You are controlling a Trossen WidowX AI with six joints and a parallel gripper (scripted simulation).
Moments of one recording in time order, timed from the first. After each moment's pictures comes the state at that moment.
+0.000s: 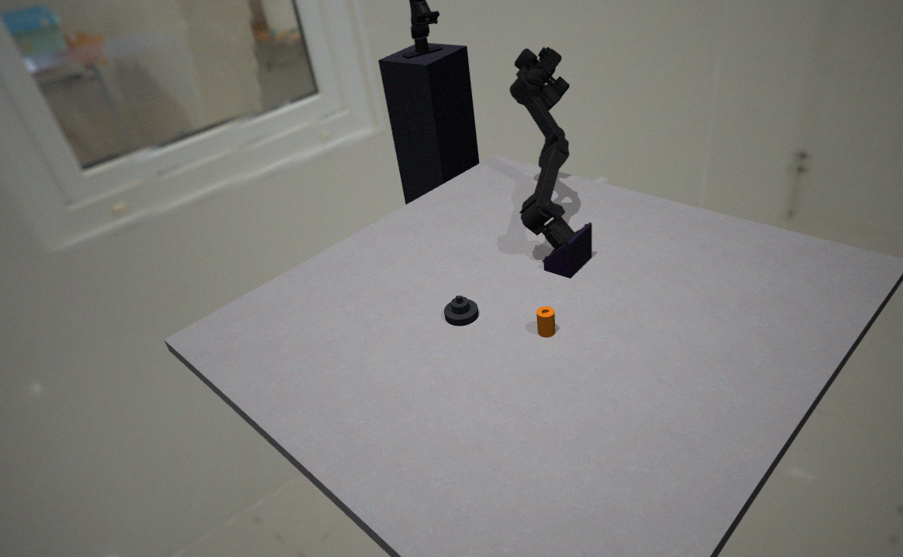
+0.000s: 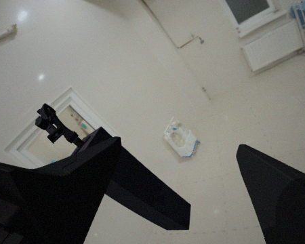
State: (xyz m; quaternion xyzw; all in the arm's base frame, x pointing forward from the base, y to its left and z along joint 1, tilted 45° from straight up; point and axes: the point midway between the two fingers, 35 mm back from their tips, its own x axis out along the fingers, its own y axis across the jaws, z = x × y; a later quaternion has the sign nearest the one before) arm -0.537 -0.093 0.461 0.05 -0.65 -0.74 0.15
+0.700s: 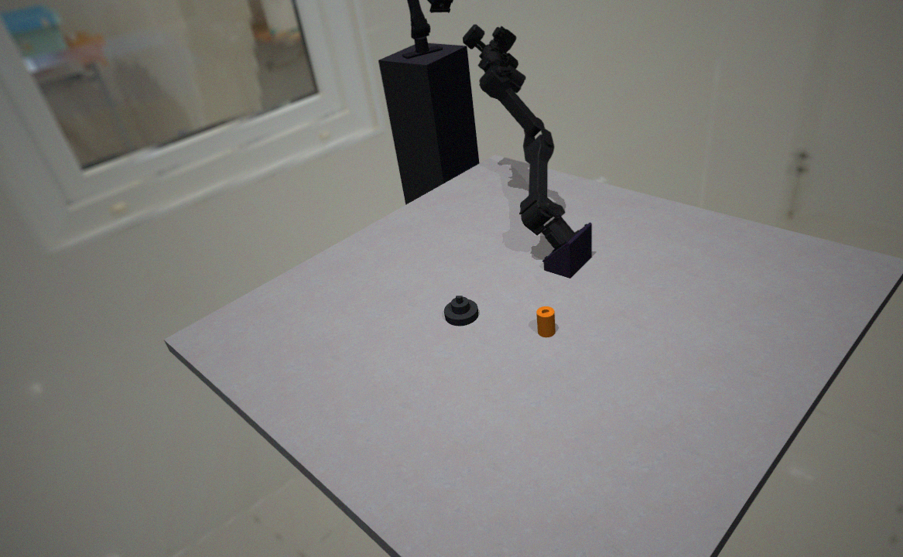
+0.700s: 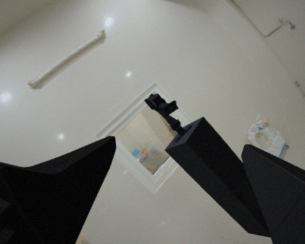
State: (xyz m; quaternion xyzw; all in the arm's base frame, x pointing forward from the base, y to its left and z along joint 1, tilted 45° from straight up) arm -0.408 -0.100 0.623 -0.08 -0.69 -0.63 0.34
